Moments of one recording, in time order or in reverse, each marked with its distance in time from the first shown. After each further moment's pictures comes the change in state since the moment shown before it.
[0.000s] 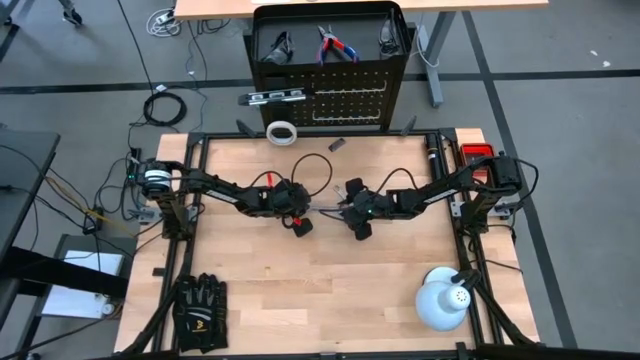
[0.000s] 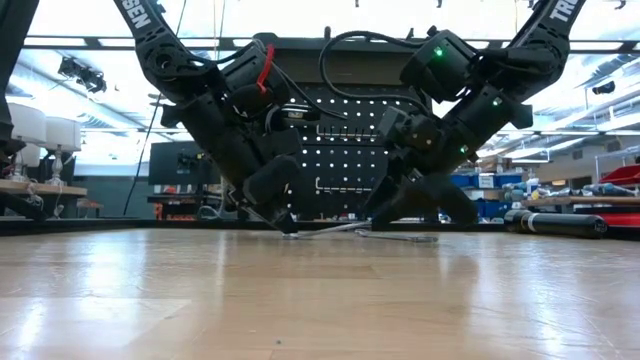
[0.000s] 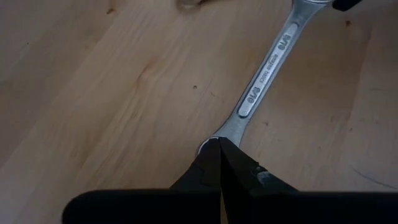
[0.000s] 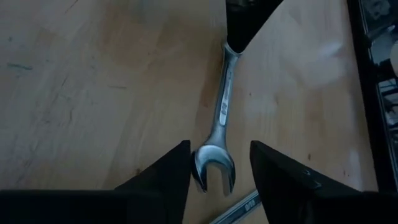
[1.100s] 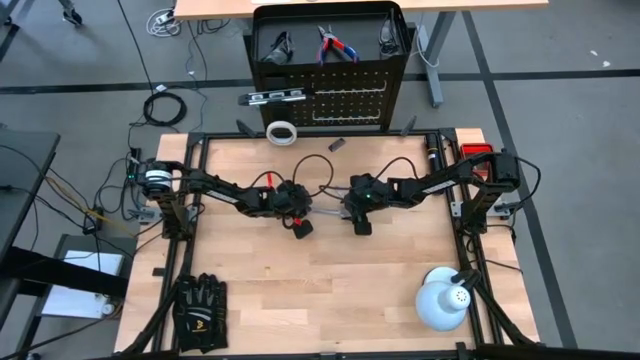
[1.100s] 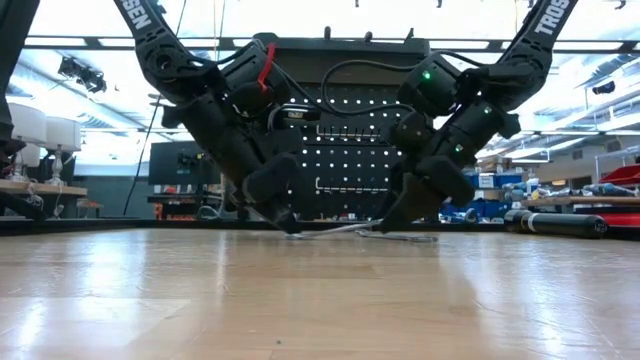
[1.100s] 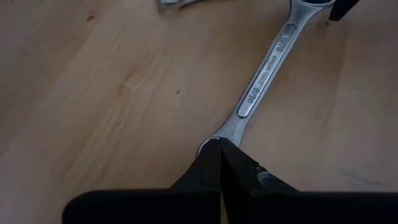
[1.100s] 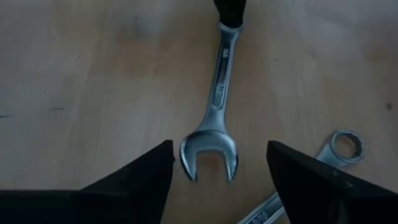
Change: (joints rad) left arm -0.001 0.002 -0.002 0.034 0.036 0.041; right arm -0.132 0.000 0.000 -0.060 -0.319 0.349
